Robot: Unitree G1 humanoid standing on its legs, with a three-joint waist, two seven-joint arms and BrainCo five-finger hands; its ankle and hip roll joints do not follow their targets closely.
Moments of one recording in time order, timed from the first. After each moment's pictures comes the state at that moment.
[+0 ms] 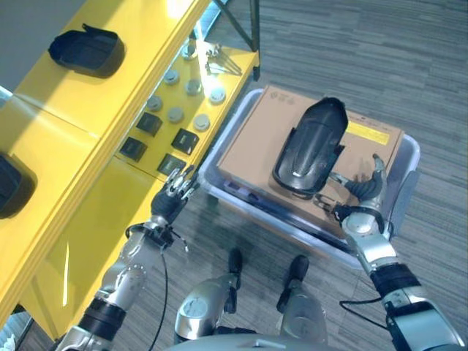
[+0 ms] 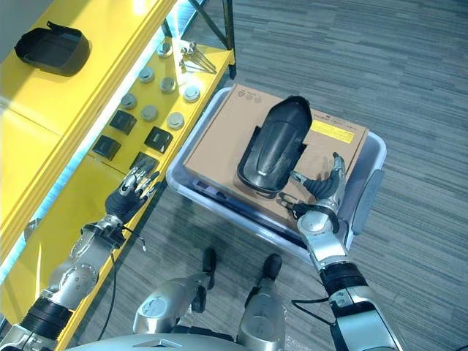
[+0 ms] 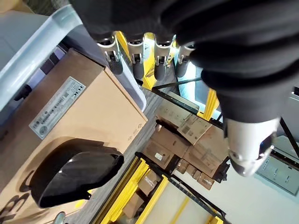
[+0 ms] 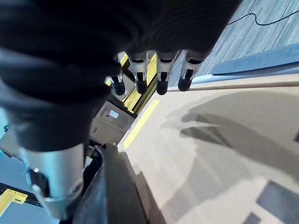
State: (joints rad) left arm -0.07 0.39 -0.28 -0.02 -0.99 -0.05 -0.08; right arm -0.33 -0.58 0.20 0.45 0.16 0.00 -0.70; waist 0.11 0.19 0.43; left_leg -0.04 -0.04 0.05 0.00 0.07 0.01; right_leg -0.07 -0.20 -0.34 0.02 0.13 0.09
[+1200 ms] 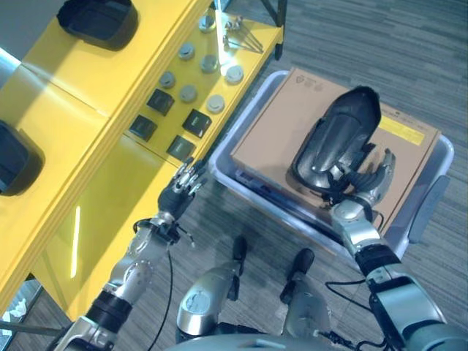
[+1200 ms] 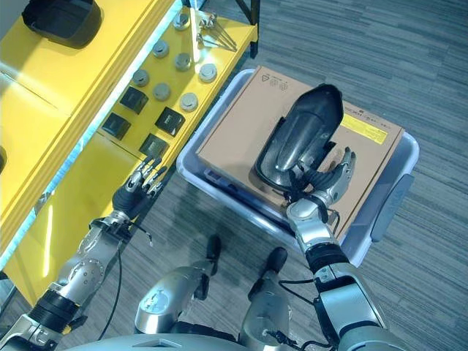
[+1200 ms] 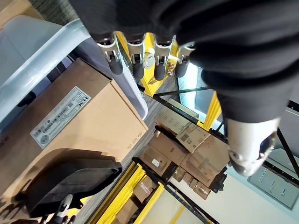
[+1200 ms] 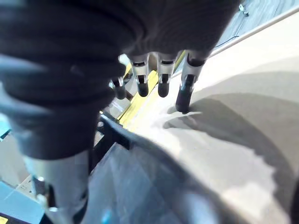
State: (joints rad) left arm -0.13 0.39 -0.36 0.02 -1.02 -0.12 -0.10; right arm -0.50 -0.52 0.24 0.65 0.19 -0.03 -0.95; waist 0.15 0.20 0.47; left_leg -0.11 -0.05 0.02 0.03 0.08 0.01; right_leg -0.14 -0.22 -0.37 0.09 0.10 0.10
